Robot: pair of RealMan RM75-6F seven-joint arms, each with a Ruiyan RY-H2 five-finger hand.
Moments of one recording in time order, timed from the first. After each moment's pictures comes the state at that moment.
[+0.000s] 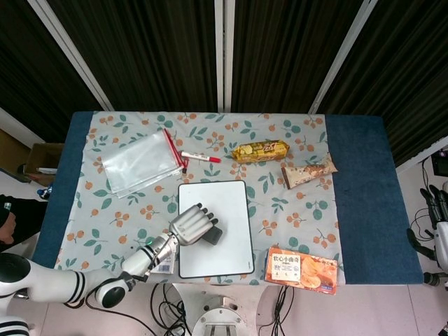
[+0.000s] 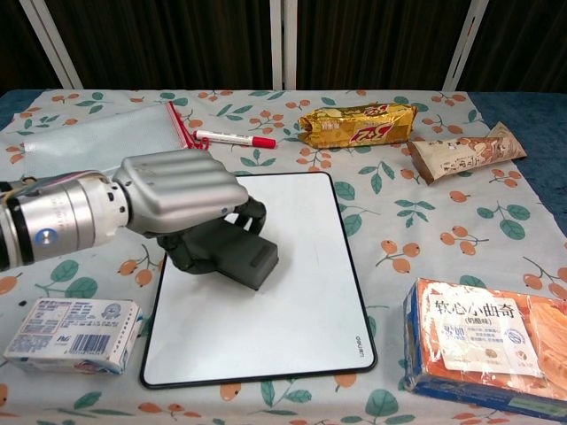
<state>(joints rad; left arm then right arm) -0.87 -1.57 0.01 -1.65 1.19 0.91 0.74 0.03 -1.04 0.09 -1.56 -1.48 1.52 0.11</state>
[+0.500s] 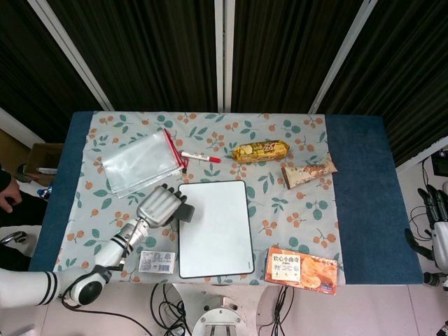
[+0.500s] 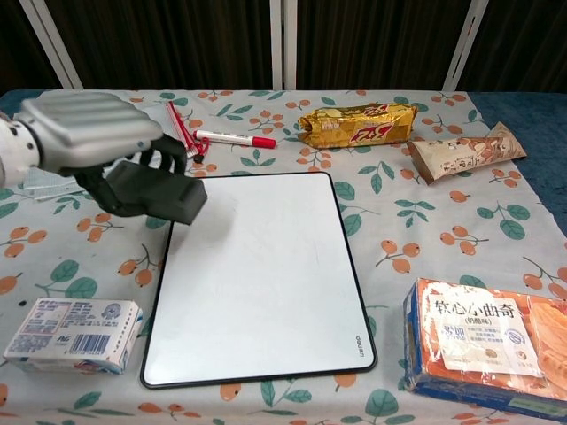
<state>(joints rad) -0.79 -1.39 0.01 -1.69 1.14 1.02 0.65 0.04 -1.05 0.09 -1.57 -1.48 1.52 0.10</state>
